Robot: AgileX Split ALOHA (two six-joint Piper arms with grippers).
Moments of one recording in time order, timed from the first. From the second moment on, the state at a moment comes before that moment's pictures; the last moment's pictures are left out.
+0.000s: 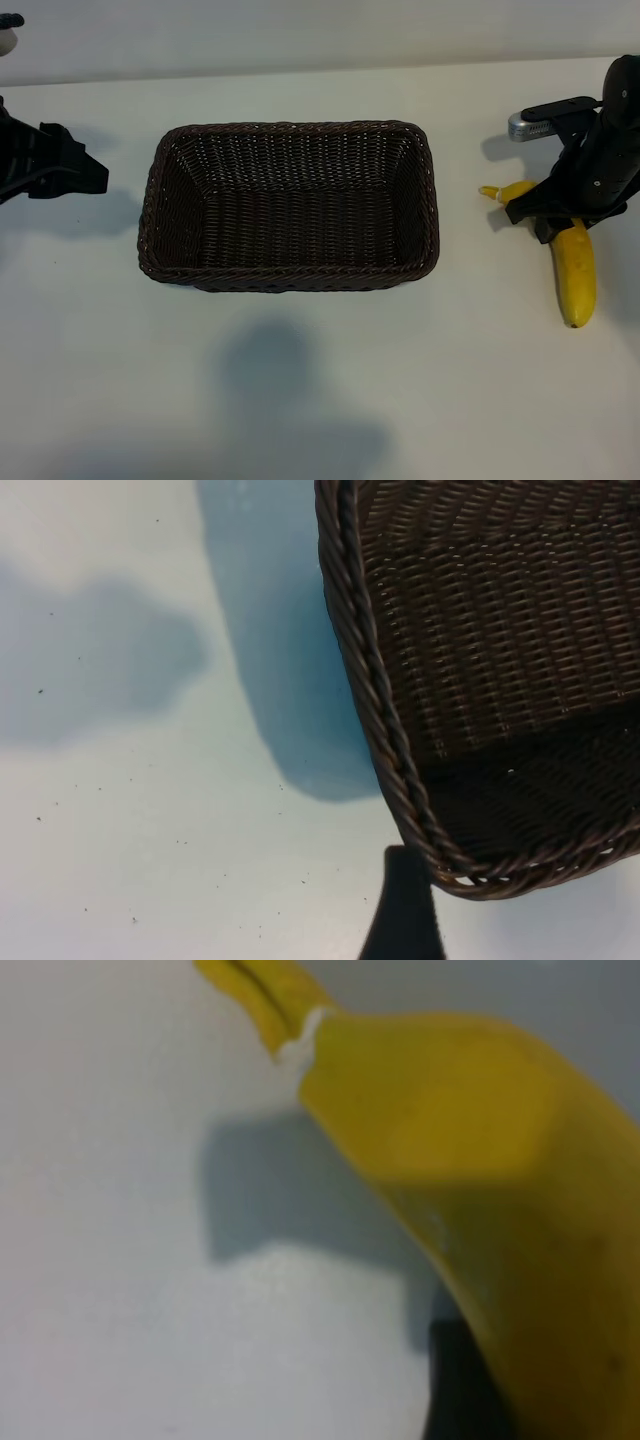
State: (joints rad) left arm 0.05 1.35 -1.03 -0.47 0.86 0.42; right arm 0.15 2.03 -1.21 0.08 0.71 -0.17
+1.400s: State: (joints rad) left arm 0.05 1.35 -1.03 -0.47 0.88 0.42; right arm 0.20 1.81 -1.31 0.09 0.95 -0.16
